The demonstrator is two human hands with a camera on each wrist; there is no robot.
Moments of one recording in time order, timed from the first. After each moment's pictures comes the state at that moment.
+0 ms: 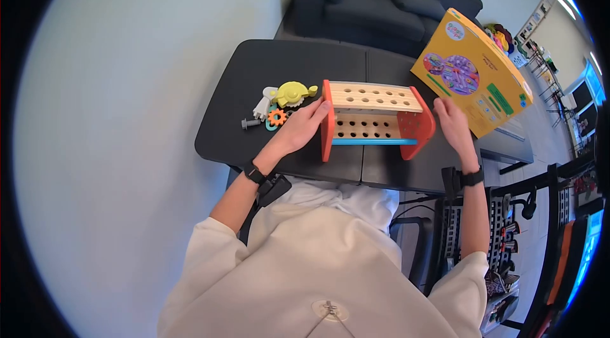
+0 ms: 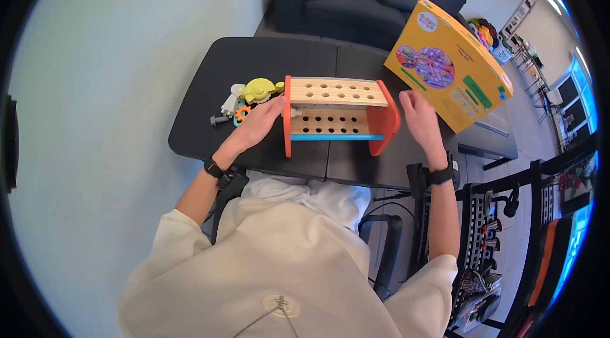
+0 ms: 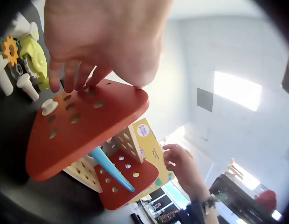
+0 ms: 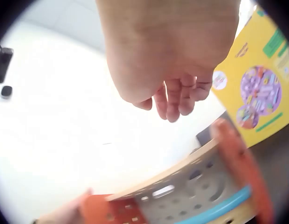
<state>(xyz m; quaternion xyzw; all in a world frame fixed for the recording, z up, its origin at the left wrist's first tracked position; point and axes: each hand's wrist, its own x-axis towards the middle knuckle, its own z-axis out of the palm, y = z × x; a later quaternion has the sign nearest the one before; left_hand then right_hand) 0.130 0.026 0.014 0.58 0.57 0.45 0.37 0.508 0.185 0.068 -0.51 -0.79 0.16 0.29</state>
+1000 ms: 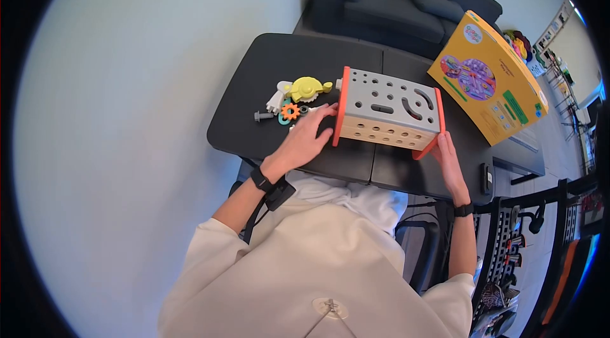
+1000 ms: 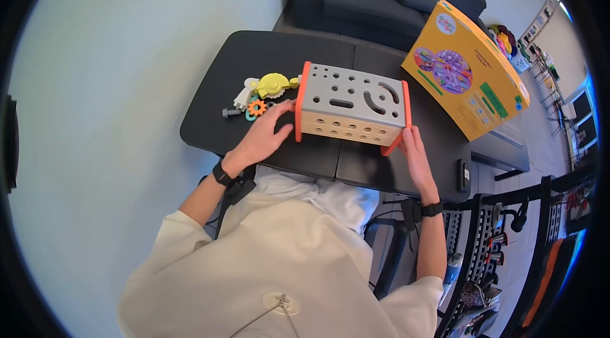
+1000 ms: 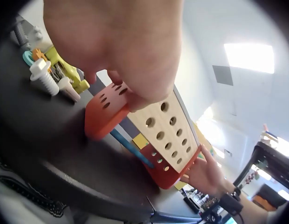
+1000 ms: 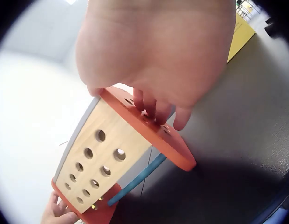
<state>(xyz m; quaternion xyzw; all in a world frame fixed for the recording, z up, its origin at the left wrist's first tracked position) 0.133 -0.012 -0.001 0.67 0.59 0.41 0.19 0.518 0.129 -0.004 -0.41 -0.61 0.58 0.35</state>
